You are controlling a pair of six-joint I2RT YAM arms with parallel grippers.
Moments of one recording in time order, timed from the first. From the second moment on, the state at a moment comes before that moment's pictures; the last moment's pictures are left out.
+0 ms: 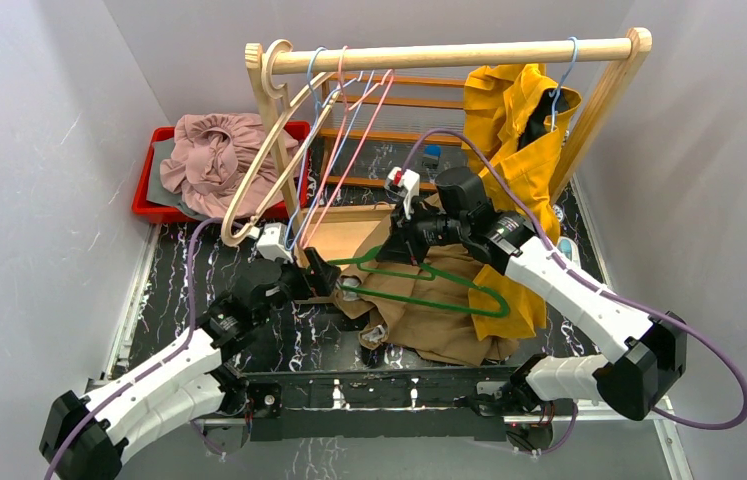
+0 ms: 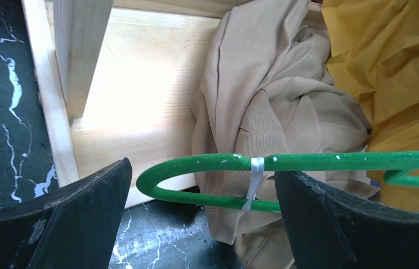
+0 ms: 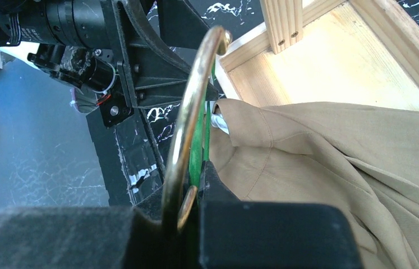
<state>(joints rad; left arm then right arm) -0.71 0.76 0.42 -0.05 -0.20 -0.64 0.73 1.26 1.17 -0.46 -0.61 0.07</state>
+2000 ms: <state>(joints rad) -0.70 0.79 0.43 -0.12 -0.17 -0.66 0.78 1.07 1.32 -0.70 -0.18 0.13</state>
